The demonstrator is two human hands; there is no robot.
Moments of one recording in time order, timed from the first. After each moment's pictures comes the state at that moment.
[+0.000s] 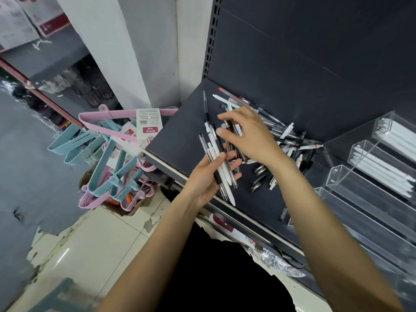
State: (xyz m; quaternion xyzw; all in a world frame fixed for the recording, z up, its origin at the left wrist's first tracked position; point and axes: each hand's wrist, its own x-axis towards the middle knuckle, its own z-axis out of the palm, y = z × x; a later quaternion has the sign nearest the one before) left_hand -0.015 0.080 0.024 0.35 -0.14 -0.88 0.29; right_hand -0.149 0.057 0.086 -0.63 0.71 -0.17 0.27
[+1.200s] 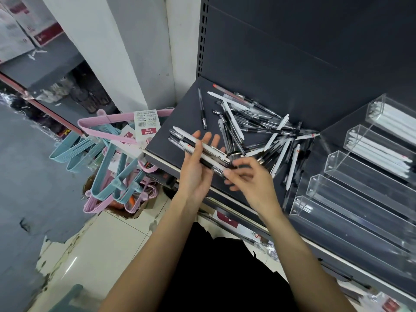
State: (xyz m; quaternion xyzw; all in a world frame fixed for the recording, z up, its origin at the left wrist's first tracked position) left_hand -0.011 0.080 0.030 0.32 -0.03 -0.83 0.46; right_hand -0.112 0.161 0.053 -0.29 0.73 -0.44 0.44
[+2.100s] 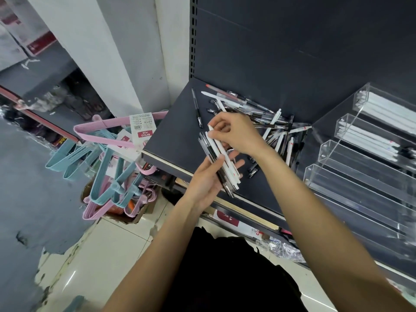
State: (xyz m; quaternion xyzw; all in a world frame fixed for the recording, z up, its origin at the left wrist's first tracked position) left_hand -0.005 0.109 0.028 0.33 -0.18 -0.89 0.26; right_hand -0.137 0.072 0.068 -0.53 0.72 -0.28 0.35
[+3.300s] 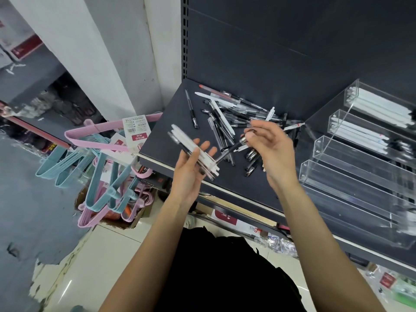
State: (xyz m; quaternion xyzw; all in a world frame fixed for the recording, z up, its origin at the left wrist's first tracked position) left_hand 0.011 0.088 0.020 0.37 -0.17 -0.83 0.38; right_hand -0.137 0.148 0.085 -0.28 0.69 -0.59 0.33
